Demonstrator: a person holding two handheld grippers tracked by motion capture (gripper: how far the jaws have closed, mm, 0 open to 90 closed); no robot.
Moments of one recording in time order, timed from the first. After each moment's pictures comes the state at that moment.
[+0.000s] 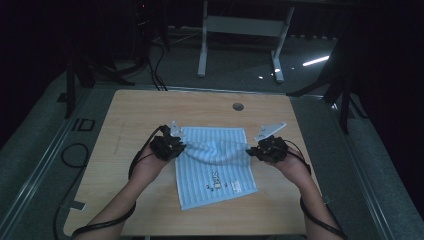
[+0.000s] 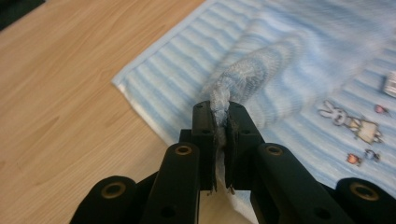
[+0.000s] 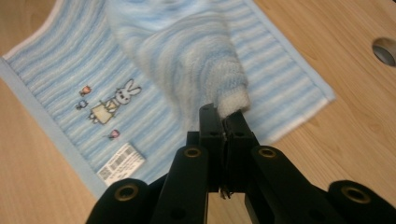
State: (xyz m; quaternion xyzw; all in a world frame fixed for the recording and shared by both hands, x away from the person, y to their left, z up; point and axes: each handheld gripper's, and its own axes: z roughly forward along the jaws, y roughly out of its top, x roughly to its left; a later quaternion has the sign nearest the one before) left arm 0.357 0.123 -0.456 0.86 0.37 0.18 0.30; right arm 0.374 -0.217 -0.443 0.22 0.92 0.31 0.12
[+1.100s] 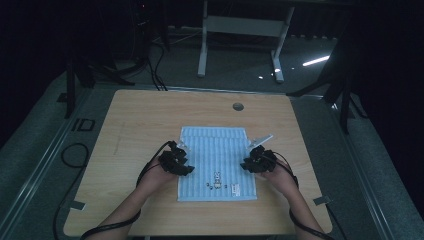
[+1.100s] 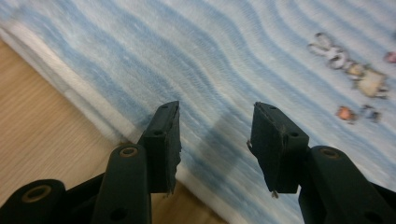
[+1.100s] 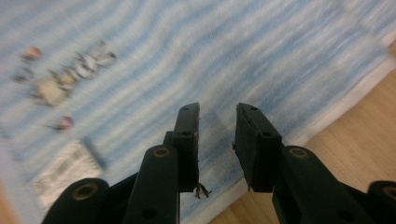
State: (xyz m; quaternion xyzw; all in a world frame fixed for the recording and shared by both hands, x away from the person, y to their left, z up) left arm 0.364 0.107 -0.533 0.89 0.35 0.07 0.28; right arm 0.385 -0.209 -0.521 0.30 0.91 0.27 0.08
